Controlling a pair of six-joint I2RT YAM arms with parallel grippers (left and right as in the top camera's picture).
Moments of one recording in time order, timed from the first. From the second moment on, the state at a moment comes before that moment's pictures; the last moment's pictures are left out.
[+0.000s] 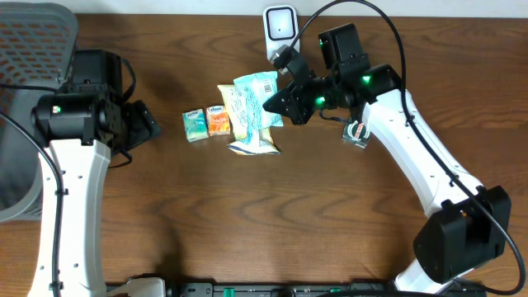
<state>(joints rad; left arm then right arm) 0.05 1.42 1.54 -1.39 -0.21 -0.51 0.40 1.80 1.59 -0.74 -0.74 -0.19</state>
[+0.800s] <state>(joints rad) 0.04 1.42 1.54 -1.39 -0.21 -0.51 0.40 1.80 1.59 -0.78 -0.69 -0.19</state>
